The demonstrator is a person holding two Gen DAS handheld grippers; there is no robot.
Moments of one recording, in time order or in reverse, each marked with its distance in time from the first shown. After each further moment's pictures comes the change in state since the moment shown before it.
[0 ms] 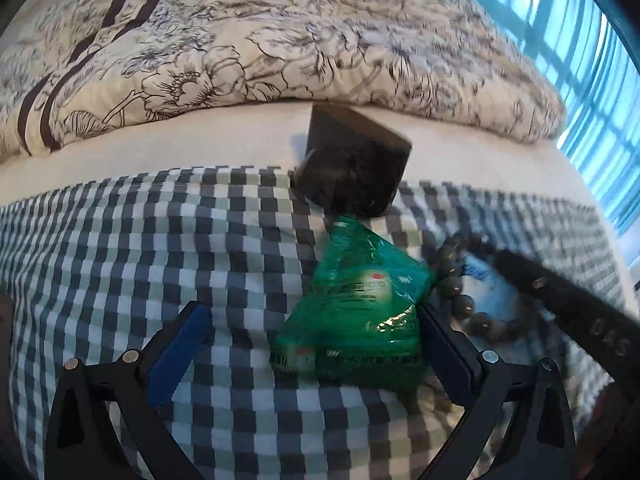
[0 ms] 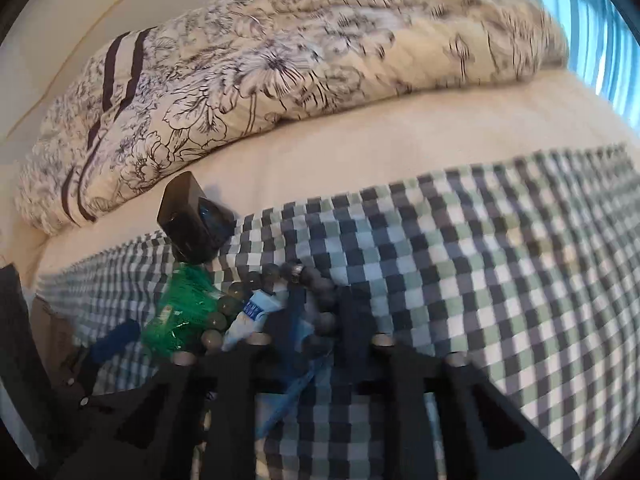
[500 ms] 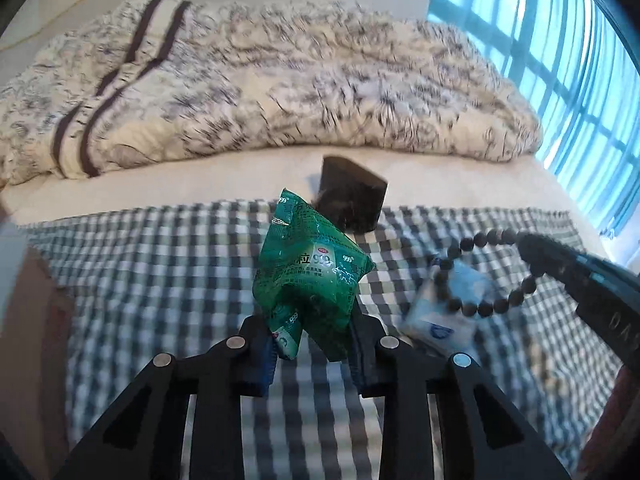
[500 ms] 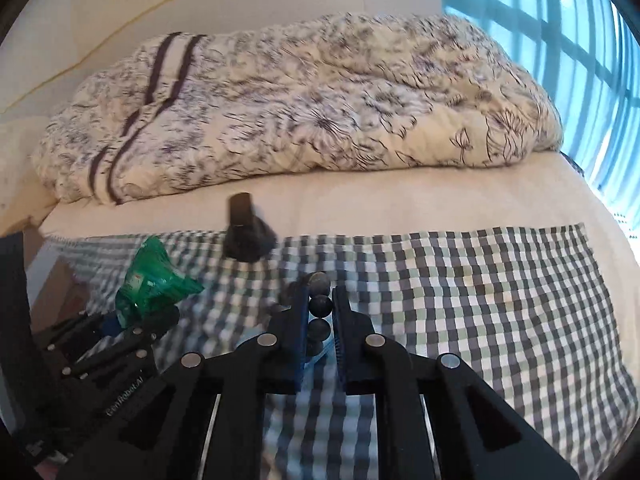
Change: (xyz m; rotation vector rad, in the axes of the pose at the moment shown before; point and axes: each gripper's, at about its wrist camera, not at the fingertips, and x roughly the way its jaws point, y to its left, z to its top) left arm -0.087 0.013 -0.011 0.002 -0.117 0.002; right arm -0.084 0.029 -0.008 -0.166 -0.118 -0.002
